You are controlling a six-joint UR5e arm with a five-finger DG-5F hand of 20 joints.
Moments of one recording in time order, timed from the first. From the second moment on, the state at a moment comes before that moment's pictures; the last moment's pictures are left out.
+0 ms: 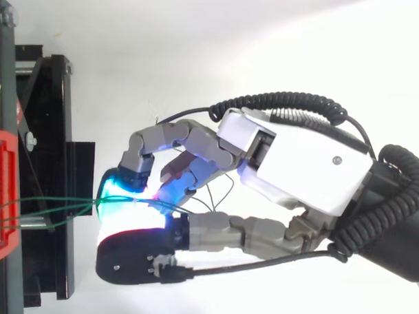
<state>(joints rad) 0.32 -2.28 -1.03 -3.13 -0.83 -0.17</state>
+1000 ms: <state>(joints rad) 0.28 -2.28 -1.09 -3.11 -0.84 -0.09</state>
